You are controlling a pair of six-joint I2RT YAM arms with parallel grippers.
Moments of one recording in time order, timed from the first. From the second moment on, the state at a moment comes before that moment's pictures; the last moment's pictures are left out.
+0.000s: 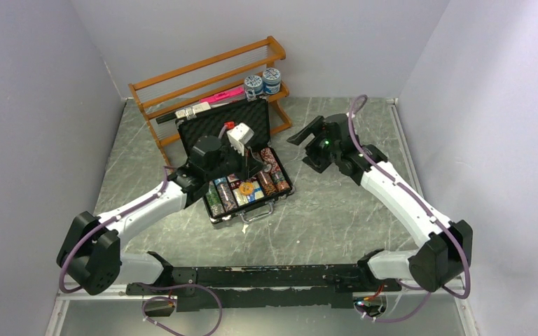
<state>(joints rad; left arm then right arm) -0.62 1.30 0.84 0.23 0.38 -0.30 0.51 1.30 1.16 -0.49 0.02 1.23</state>
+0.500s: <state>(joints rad) -0.65 1.52 0.93 0.04 0.53 0.02 0.37 1.24 1.00 -0.59 -0.02 1.11</state>
